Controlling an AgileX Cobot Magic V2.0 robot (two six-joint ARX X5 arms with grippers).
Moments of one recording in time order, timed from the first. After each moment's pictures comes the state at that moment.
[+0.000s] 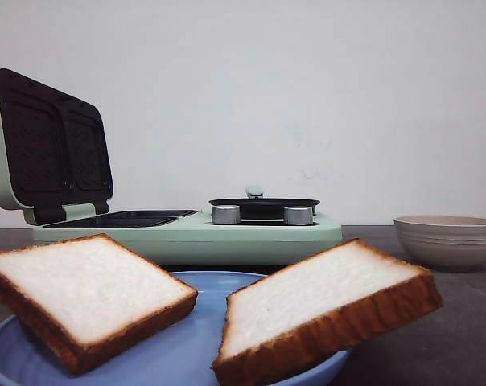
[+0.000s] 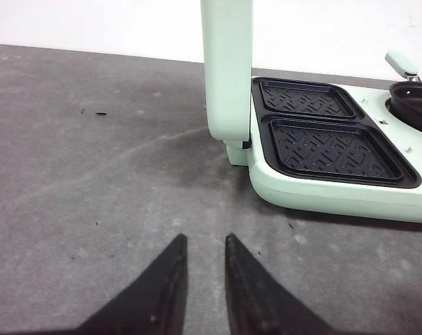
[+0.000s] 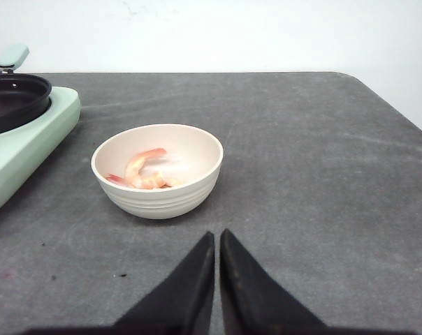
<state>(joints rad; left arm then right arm) -0.07 0.02 0.03 -0.18 -0.01 -0.09 0.09 0.00 0.01 -0.16 0.10 0.07</state>
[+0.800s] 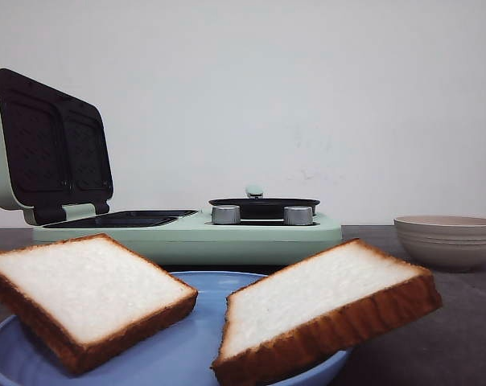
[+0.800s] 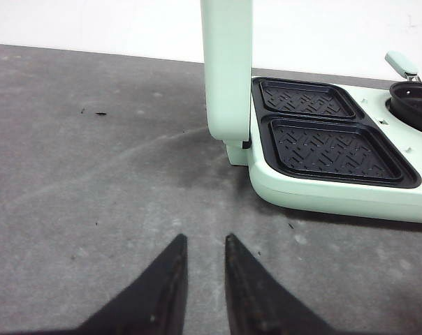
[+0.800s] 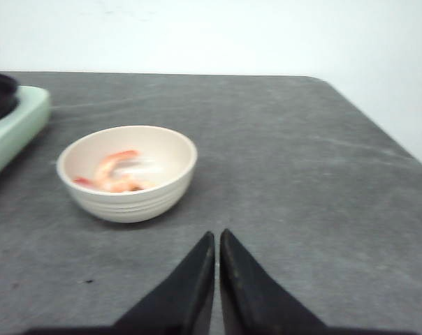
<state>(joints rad) -0.07 0.02 0.03 -0.18 -0.01 -0.09 0.09 0.00 0.01 -0.16 0.19 0.05</state>
